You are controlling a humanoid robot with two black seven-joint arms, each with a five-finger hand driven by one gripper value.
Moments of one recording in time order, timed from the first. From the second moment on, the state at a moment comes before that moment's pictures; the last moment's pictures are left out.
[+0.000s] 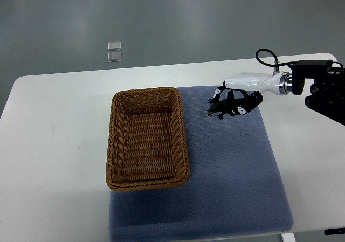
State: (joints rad) left arm 0.02 0.00 -0.05 -0.15 0.06 0.16 0.00; right arm 1.07 -0.49 0.10 0.84 -1.46 0.12 0.57
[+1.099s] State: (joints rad) left arm 0.02 0.00 -0.05 -0.15 0.06 0.16 0.00; right arm 1.22 -0.07 0.02 0.85 -1.48 0.14 0.52
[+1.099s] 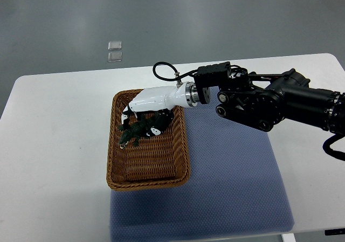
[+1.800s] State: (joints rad) left arm 0.02 0.00 -0.05 -0.15 0.06 0.16 0.00; right arm 1.19 -0.07 0.03 0.84 -1.46 0.12 0.52
